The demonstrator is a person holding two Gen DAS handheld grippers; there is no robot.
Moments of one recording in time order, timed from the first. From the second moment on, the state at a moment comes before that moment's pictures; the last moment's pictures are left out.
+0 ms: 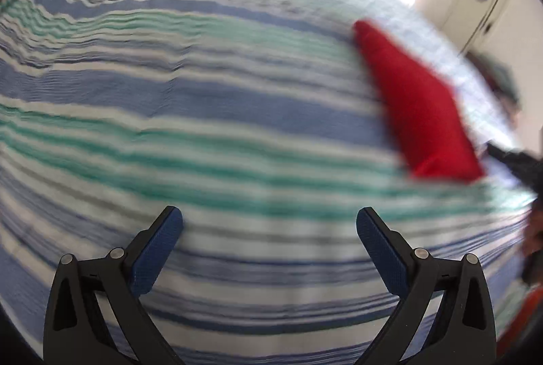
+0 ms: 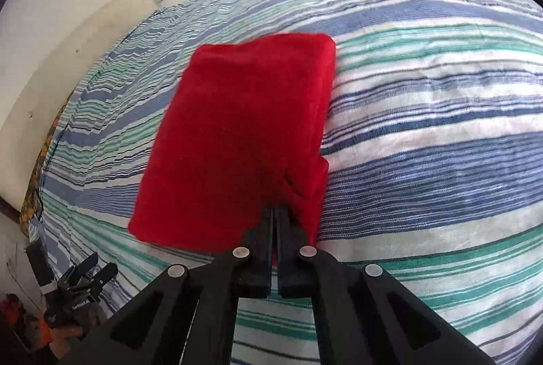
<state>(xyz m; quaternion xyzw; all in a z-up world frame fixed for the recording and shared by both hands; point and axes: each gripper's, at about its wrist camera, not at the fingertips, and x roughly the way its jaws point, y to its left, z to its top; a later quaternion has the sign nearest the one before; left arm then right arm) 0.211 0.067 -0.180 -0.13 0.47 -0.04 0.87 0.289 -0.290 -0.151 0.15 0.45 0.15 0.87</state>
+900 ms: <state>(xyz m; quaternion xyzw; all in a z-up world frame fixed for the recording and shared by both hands) 0.297 -0.041 -0.114 -0.10 0.47 -0.17 0.86 0.435 -0.275 -0.097 0.19 0.41 0.21 0.87</state>
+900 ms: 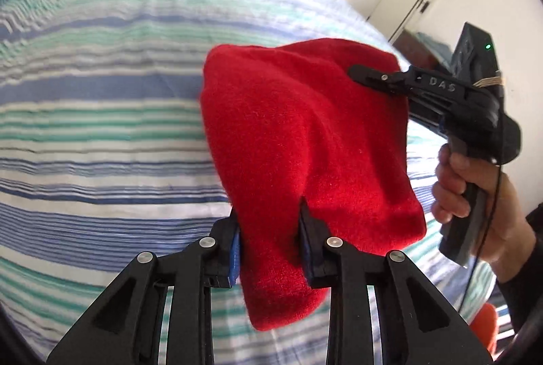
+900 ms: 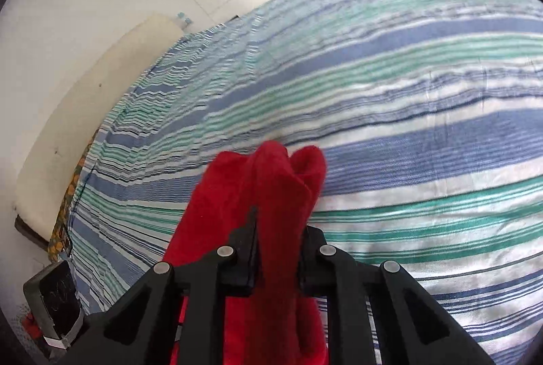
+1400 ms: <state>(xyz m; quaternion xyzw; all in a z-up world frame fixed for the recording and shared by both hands) 0.209 -0.007 -0.142 0.01 0.50 0.01 0.86 0.317 -0.281 -0.092 0.00 0.43 0.06 0.90</state>
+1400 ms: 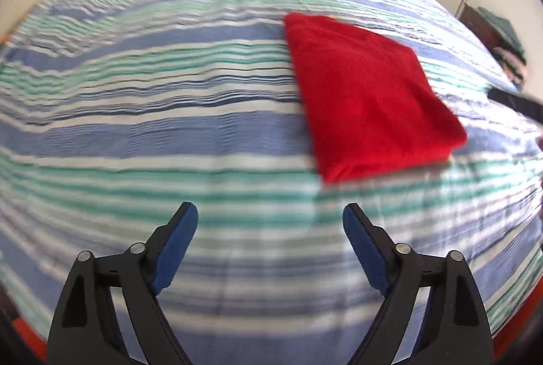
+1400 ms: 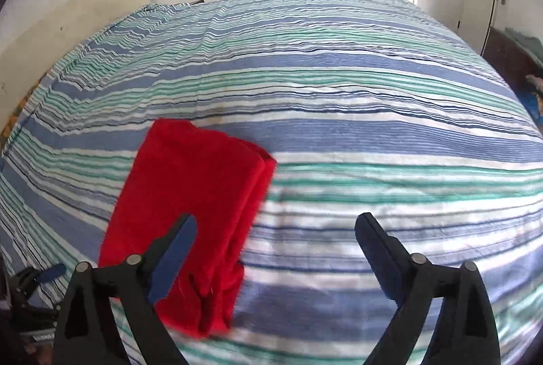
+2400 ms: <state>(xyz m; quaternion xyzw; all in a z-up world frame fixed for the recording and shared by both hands) 0.074 -0.006 -0.074 0.06 0.50 0.01 0.86 0.059 -0.208 -0.049 -0.05 0.48 0.06 0.87</state>
